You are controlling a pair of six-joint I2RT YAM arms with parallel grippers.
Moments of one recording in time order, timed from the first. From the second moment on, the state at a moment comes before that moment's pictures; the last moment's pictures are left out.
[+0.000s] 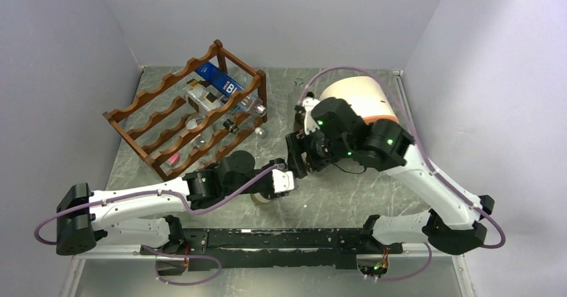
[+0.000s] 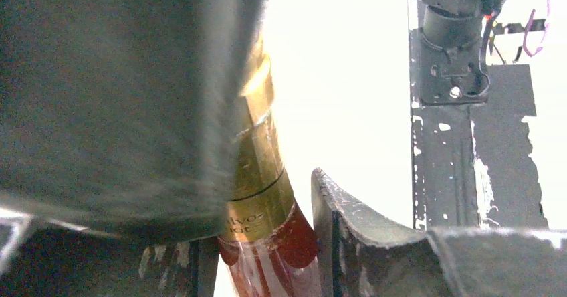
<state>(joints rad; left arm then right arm) -1.21 1.12 0.79 0.06 0.13 0.37 1.00 1.23 1.58 -1.20 -0.07 0.43</state>
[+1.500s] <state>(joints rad) -1.14 1.56 1.03 0.47 0.14 0.06 1.00 0.80 1.58 -0.81 0.38 0.40</state>
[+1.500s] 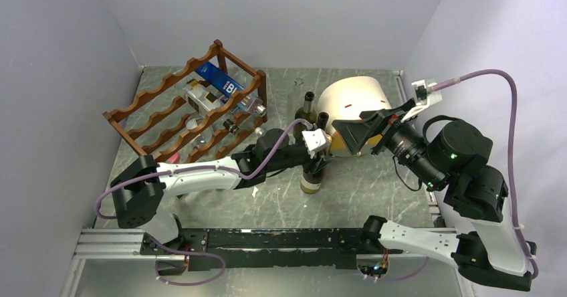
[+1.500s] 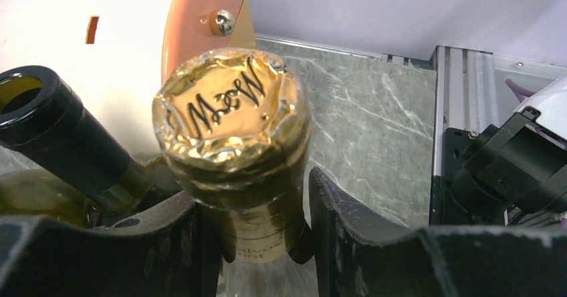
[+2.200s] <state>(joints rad) -1.14 1.46 1.05 0.56 0.20 0.04 1.00 0.77 1.54 -0.82 0.37 0.43</state>
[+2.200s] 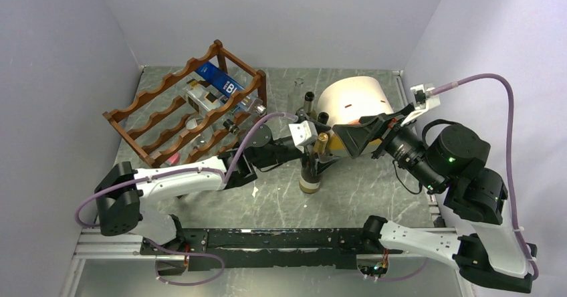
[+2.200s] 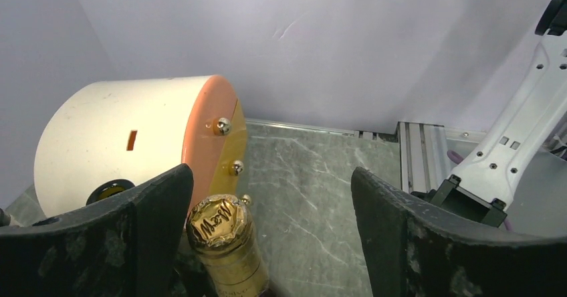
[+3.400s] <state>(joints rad) -0.70 0.97 1.14 -0.33 -0.09 -0.07 1.00 0.93 1.58 -0.77 0.36 0.36</state>
